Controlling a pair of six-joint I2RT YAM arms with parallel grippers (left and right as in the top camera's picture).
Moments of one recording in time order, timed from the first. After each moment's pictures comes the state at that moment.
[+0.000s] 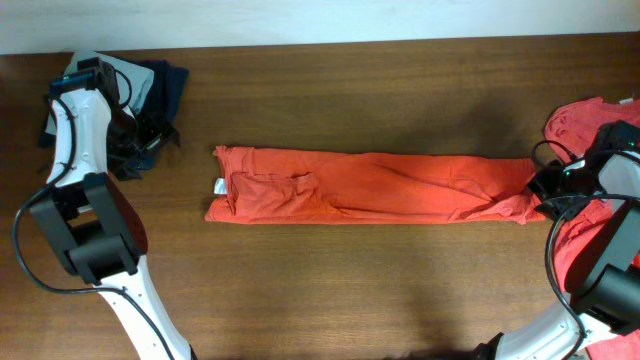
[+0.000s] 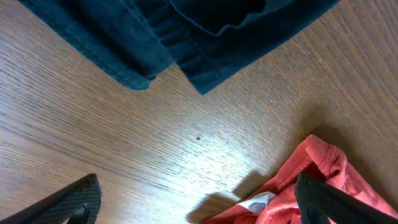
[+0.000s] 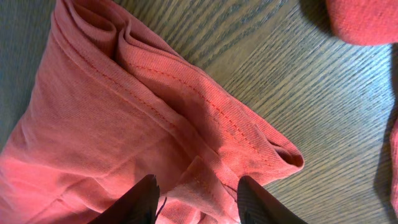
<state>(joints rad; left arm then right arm) 0.27 2.30 2.05 -1.32 0.16 -0.39 -0.57 1.94 1.33 -0.89 -0.25 0.36</state>
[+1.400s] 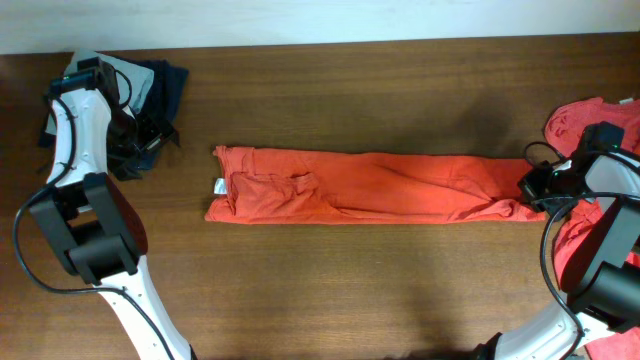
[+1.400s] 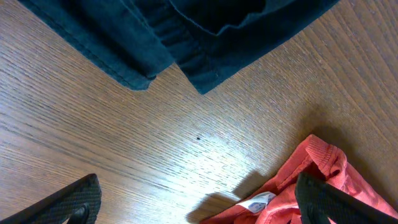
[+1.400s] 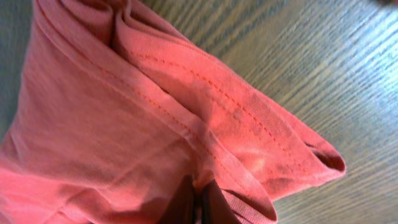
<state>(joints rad) 0.27 2.30 2.05 -1.32 0.16 -0.39 -0.53 1.94 1.27 -0.83 -0.25 0.44</state>
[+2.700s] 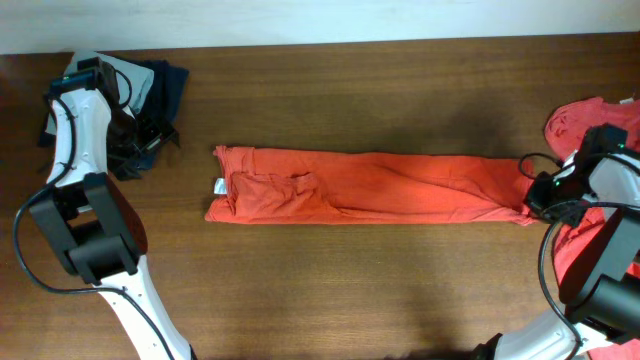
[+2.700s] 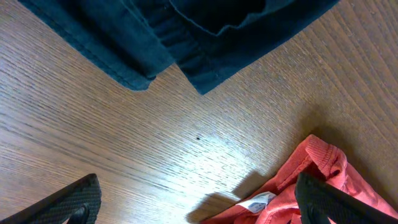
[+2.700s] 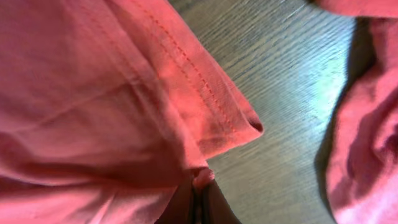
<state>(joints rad) 0.27 2.30 2.05 -1.32 0.16 -0.39 -0.53 1.87 1.25 -0.92 -0.09 0.15</state>
